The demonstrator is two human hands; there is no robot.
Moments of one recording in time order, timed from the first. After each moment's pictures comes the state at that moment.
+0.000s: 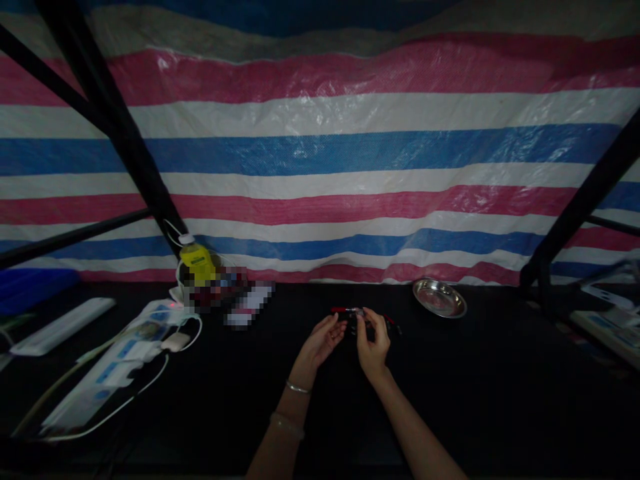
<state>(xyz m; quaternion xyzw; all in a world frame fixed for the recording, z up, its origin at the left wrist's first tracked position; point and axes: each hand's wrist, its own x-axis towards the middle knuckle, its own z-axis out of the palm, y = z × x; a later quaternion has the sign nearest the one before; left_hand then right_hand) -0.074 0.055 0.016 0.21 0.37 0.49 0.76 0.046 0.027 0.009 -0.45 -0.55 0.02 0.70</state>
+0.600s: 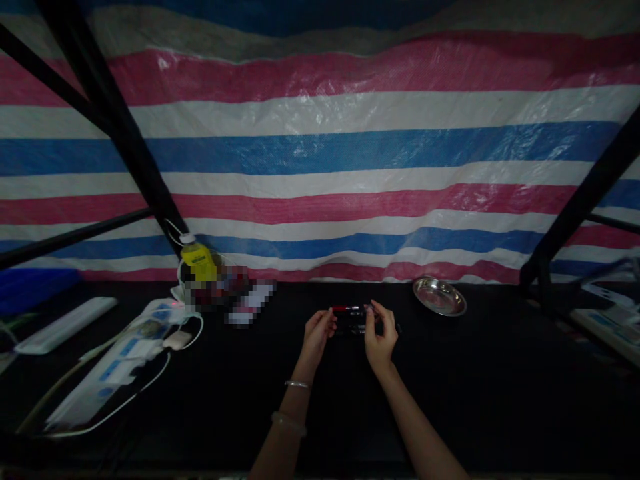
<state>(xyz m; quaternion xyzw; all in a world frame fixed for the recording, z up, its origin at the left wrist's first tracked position) -0.073 0.064 0.010 0.28 0.42 0.58 0.64 0.058 0.027 0.023 -0.47 -0.52 0.00 0.71</state>
